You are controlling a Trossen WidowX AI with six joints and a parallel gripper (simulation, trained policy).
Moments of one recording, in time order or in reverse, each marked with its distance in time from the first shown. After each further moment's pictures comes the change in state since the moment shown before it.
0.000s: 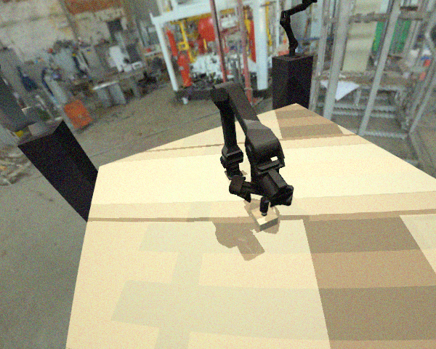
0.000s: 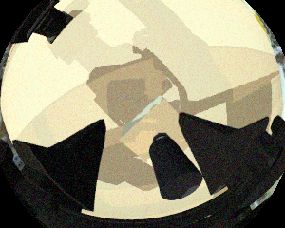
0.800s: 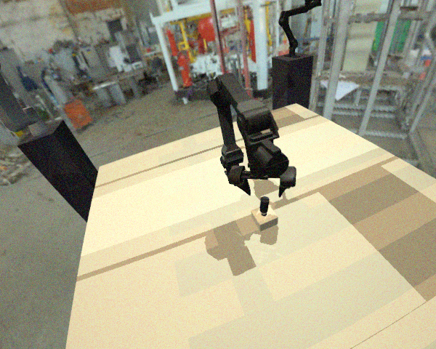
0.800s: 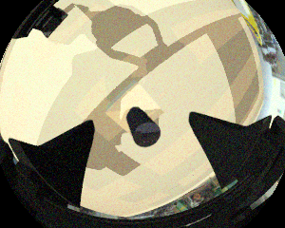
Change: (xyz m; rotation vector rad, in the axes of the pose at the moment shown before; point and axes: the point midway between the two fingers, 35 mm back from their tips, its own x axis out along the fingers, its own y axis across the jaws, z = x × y) arm -0.055 -0.007 0.004 -0.055 0.136 -0.164
